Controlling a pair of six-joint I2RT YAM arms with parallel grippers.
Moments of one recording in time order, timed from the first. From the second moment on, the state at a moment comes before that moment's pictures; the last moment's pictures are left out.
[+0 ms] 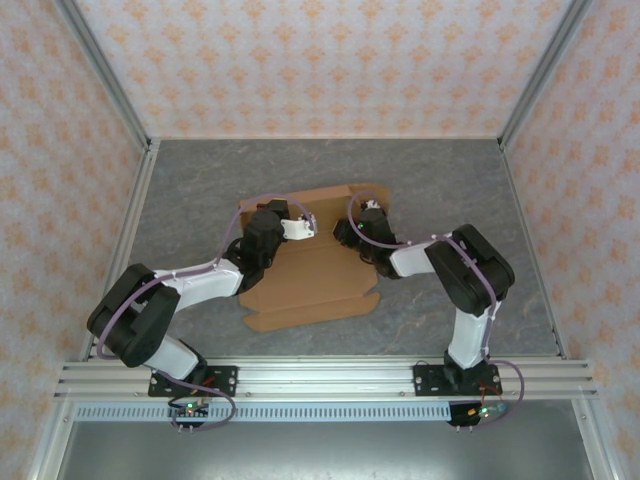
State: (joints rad) left arm -0.56 1.50 0.68 0.55 -0.42 1.31; right arm 0.56 1.87 0.79 0.52 -0.06 0.83
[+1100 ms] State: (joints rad) left arm -0.57 1.50 0.69 0.53 -0.43 1.31; right arm 0.33 1.25 0.74 -0.03 0.09 0.47
